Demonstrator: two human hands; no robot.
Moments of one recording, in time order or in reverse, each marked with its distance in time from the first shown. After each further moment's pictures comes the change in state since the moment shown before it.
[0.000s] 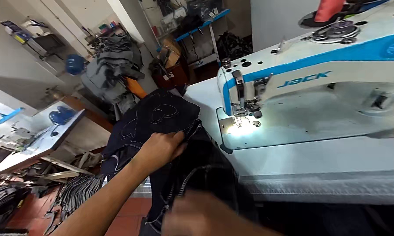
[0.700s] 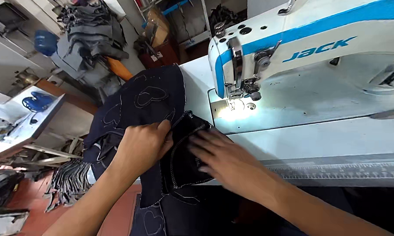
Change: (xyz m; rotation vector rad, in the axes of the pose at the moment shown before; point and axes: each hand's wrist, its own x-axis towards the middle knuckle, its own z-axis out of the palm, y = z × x) left_hand -0.003 0.026 -0.005 0.181 0.018 -0.141; right_hand -0.053 0.100 -0.021 -0.563 -0.225 0.349
